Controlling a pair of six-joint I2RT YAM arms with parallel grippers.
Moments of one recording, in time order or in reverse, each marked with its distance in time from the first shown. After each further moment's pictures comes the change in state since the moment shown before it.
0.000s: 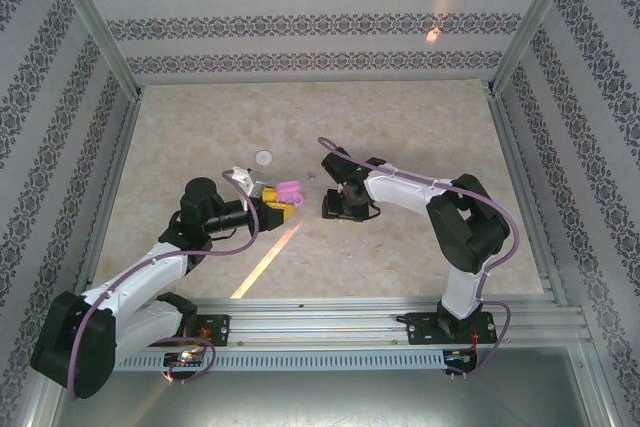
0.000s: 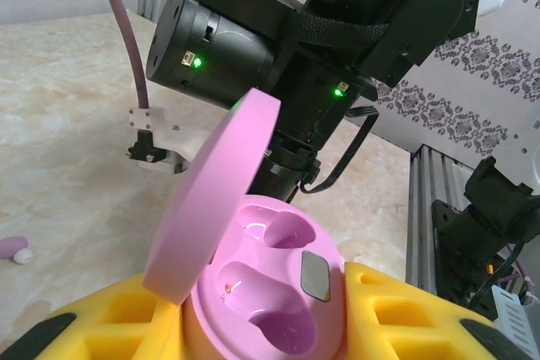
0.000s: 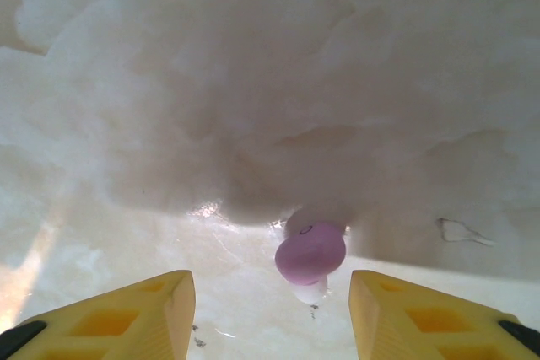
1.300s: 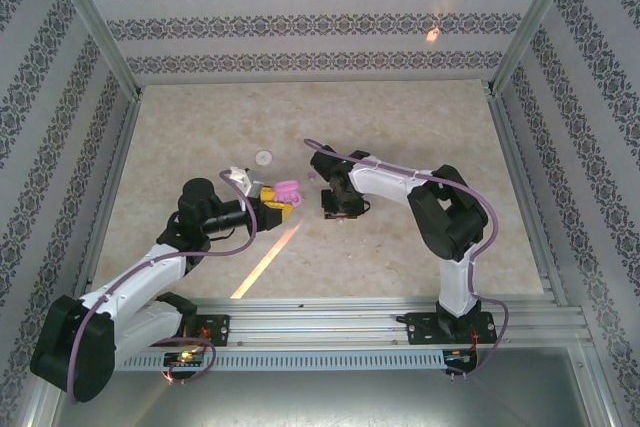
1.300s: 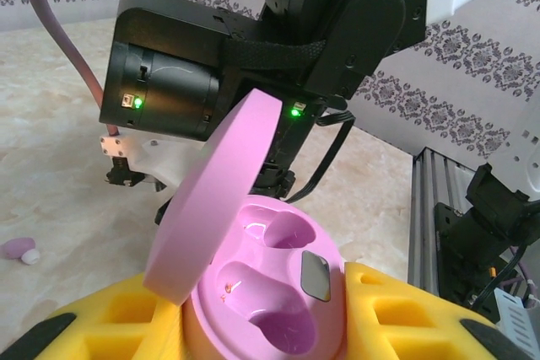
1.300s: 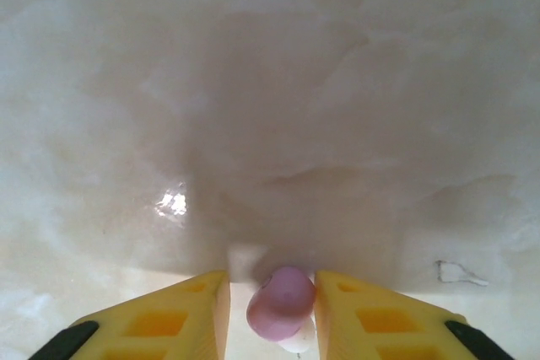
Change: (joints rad) left arm 0.013 -0.022 -0.004 -0.011 -0.001 0.000; right arm 0.023 0.137 0.149 -0.134 0.065 -0.048
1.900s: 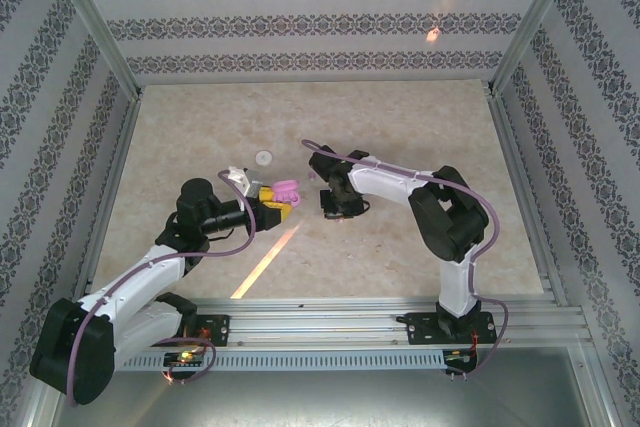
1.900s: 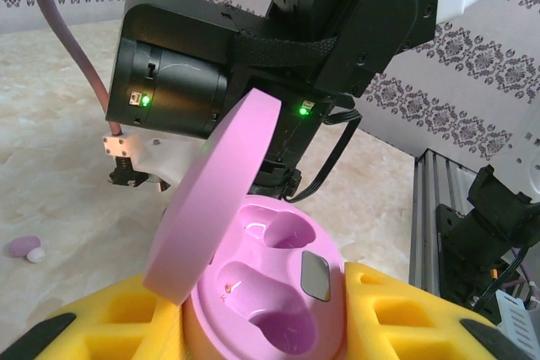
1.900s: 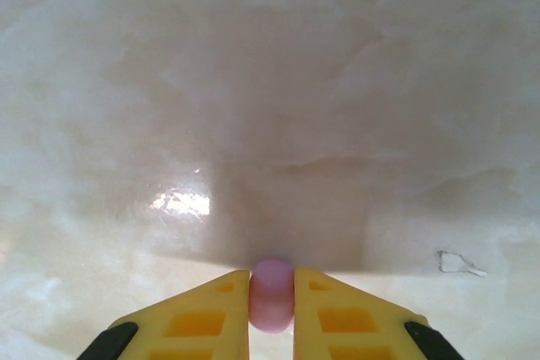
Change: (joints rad) left arm 0.006 -0.012 -0.001 -0.009 0.001 0.000; right arm 0.006 -0.020 -0.005 -0.007 0.006 -0.021
